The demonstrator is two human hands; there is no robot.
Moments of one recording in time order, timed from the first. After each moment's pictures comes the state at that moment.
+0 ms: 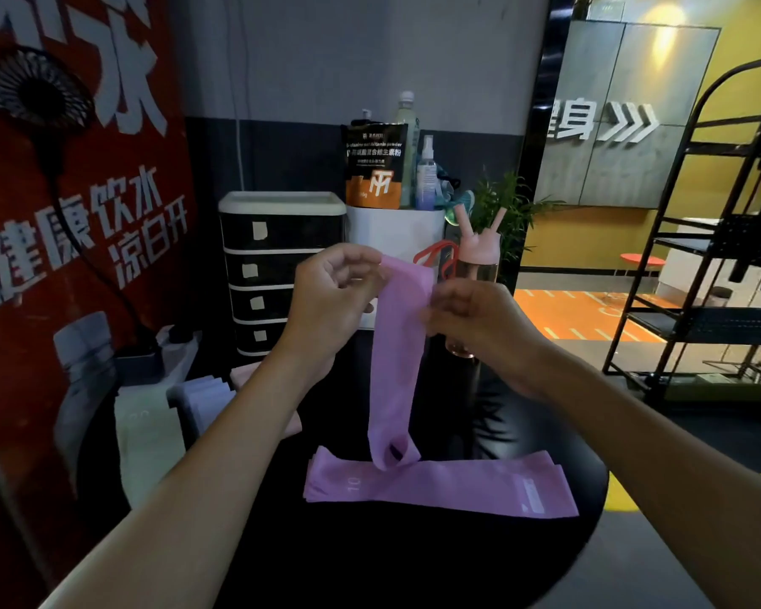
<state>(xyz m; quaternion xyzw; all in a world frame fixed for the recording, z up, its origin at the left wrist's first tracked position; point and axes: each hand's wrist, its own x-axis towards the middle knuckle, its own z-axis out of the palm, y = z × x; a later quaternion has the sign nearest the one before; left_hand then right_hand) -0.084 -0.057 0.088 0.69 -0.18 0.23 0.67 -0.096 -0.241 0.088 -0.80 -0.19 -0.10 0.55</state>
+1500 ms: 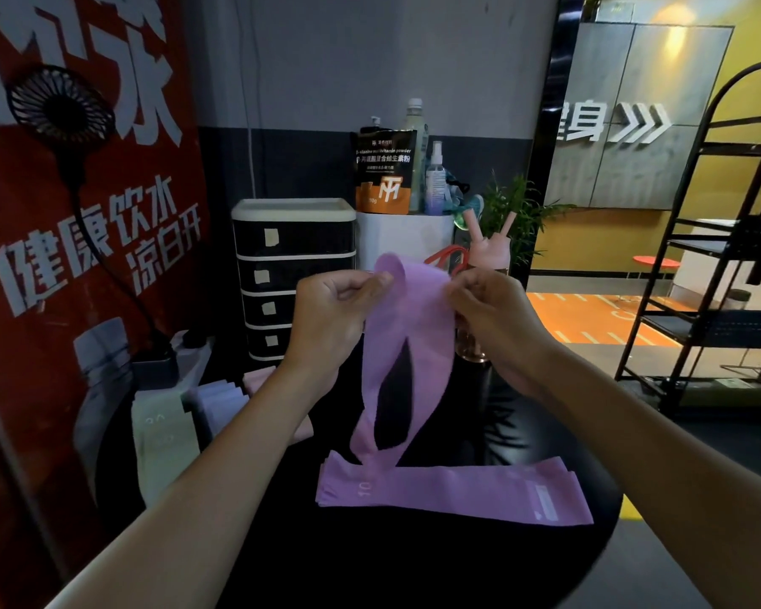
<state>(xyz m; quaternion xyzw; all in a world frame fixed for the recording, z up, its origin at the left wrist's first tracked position) -0.087 -0.051 0.080 0.66 -0.16 0.22 0.70 -0.088 -0.231 0.092 -0.77 -0.14 -0.18 0.60</state>
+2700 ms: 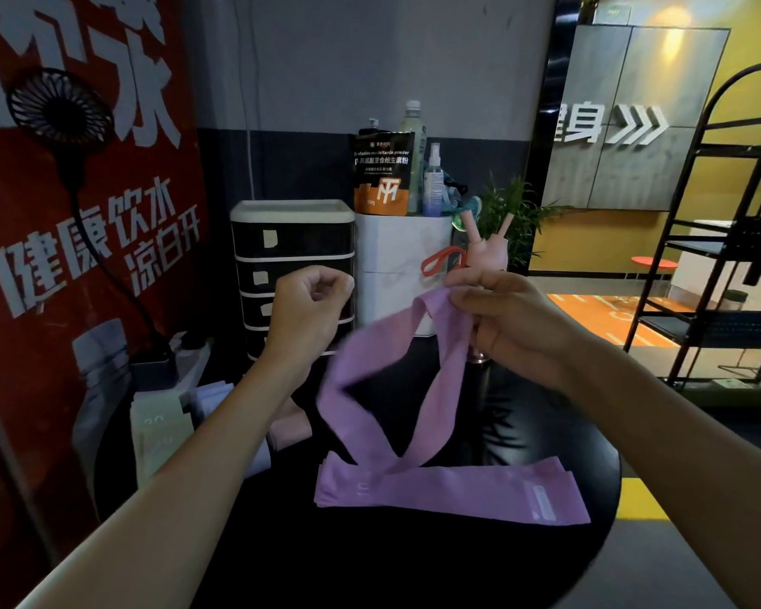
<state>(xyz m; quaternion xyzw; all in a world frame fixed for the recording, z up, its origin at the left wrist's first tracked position) -0.074 -0.031 0.081 0.74 -0.09 0.29 0.61 -0.090 -0.252 0.104 -0.62 -0.16 0.03 0.77</state>
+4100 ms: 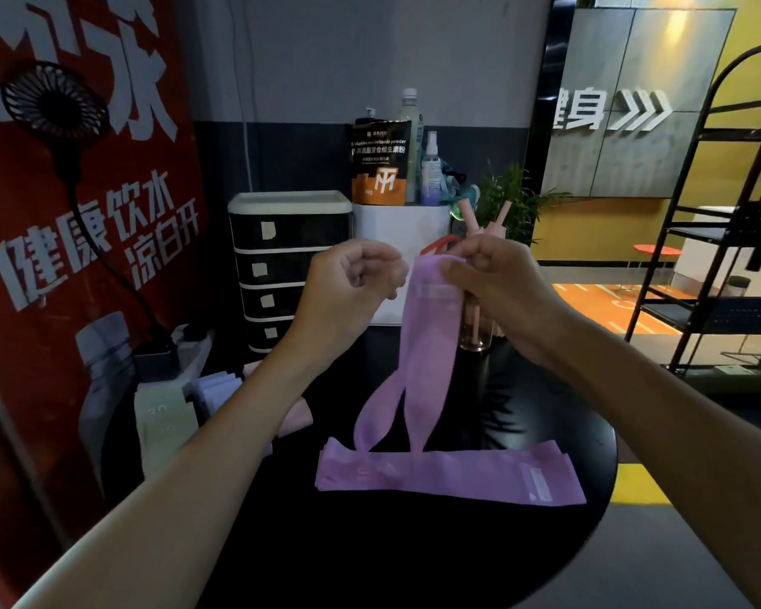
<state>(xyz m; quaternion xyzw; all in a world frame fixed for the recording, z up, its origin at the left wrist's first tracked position) -0.096 -0.058 0.095 0.72 -0.24 0.24 0.60 -0.094 -0.241 0.113 -0.78 -0.15 -0.20 0.57</state>
